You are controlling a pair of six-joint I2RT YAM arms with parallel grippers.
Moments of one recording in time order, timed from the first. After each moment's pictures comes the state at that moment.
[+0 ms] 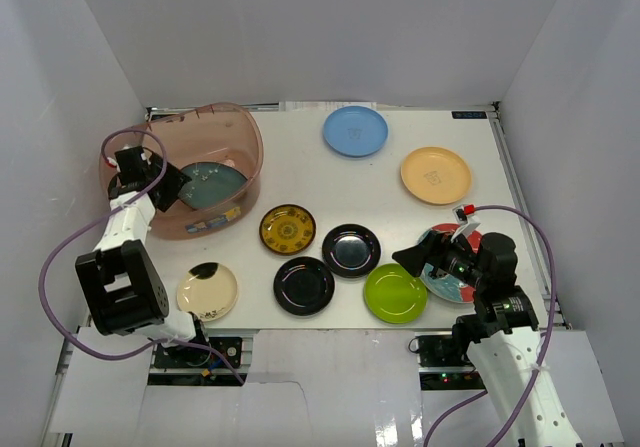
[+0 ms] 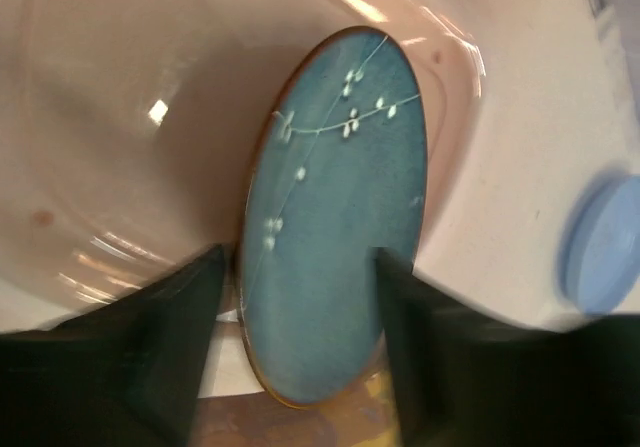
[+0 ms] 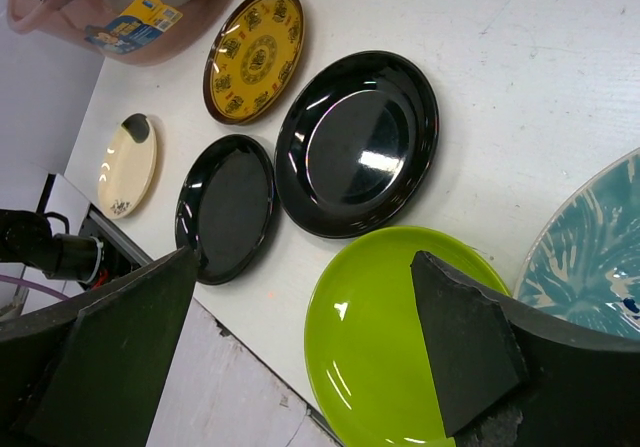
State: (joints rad) left arm 0.30 1.47 1.00 -0.31 0.14 -0.67; right arm 0.15 0.36 0.36 -0.40 -0.61 0.46
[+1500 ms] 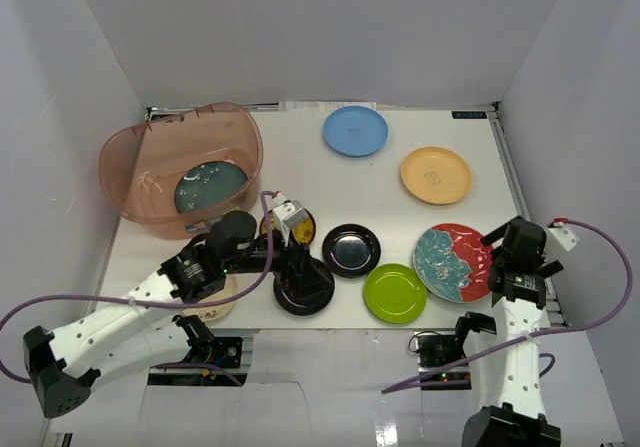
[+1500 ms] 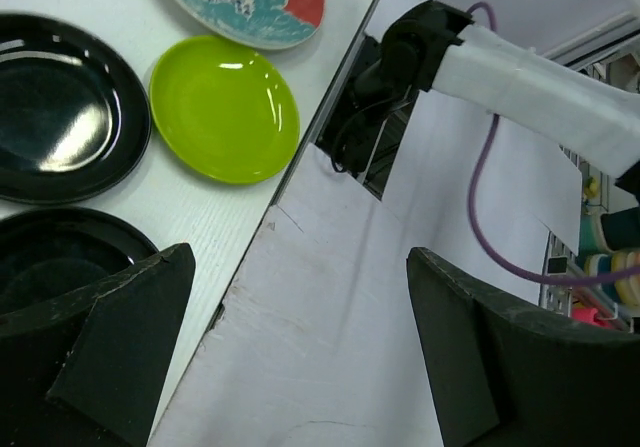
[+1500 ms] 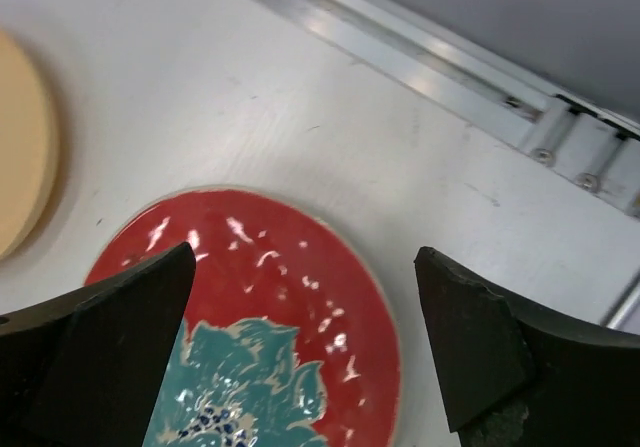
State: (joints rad) left arm -0.91 0.86 0.75 -0.25 0.45 -0.45; right arm -0.21 0.58 0.48 -0.57 0.40 0.58
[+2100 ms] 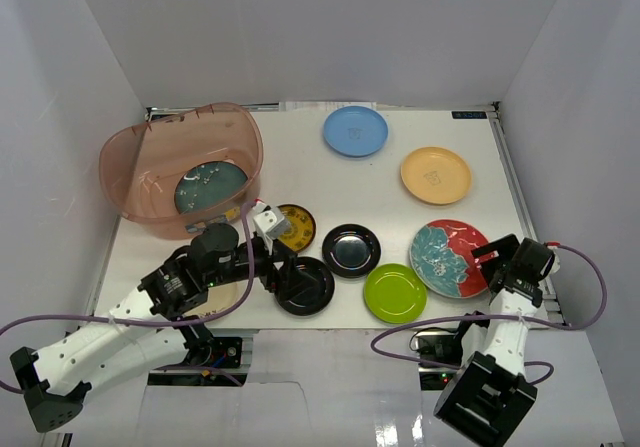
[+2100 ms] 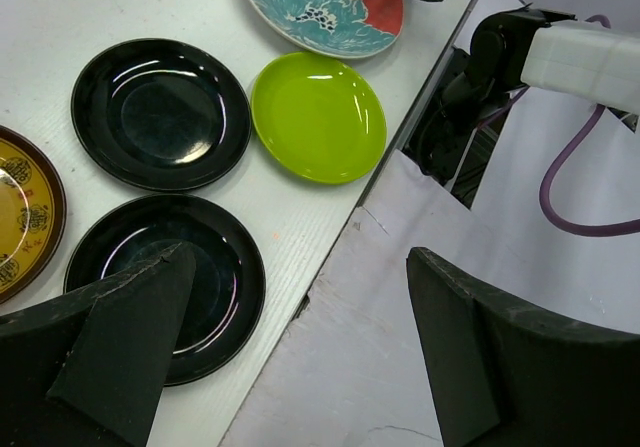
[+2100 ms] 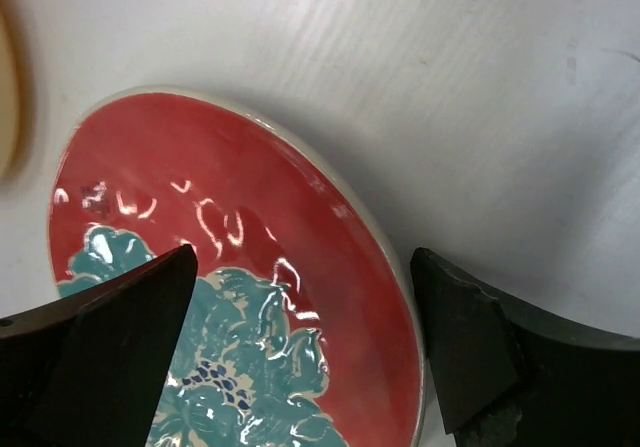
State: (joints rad) left arm -0.92 0.69 0.70 -0.35 0.27 -0.30; right arm -0.54 0.73 0.30 -0.44 -0.10 0.61
